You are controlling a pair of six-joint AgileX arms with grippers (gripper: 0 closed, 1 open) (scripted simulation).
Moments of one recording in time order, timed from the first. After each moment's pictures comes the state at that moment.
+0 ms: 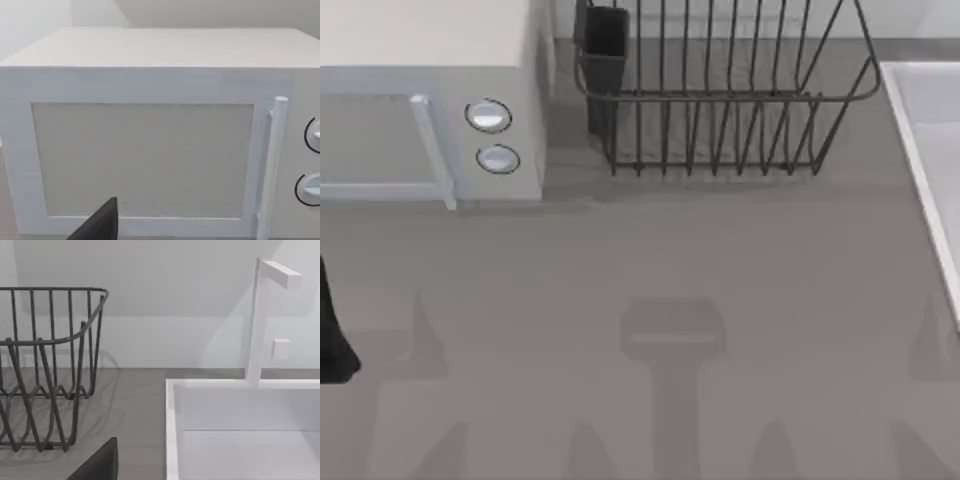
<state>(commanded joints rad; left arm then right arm) 0.00 0.00 0.00 0.00 0.00 0.00 0.00 0.00 0.00 0.00 0.00 0.00</state>
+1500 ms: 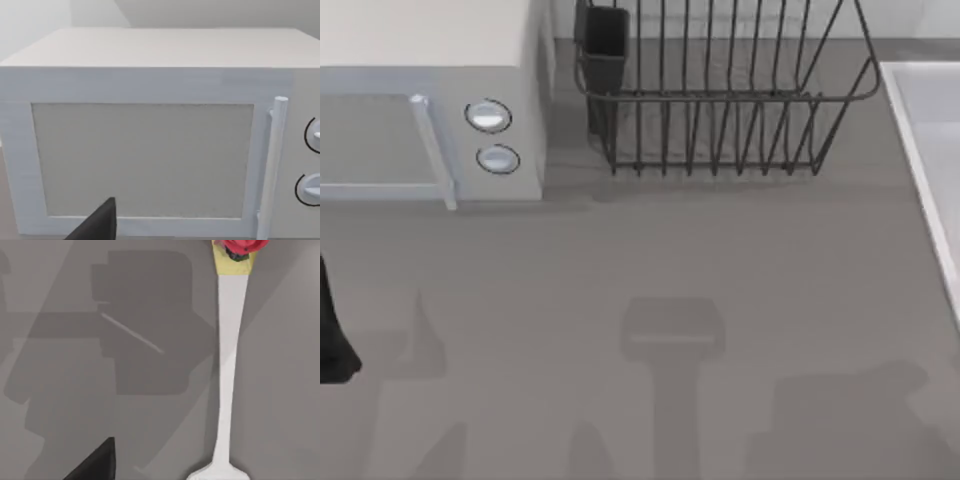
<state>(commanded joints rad) 0.00 0.00 0.00 0.00 0.00 0.00 -0.19 1.38 0.87 -1.05 0.00 -0.60</state>
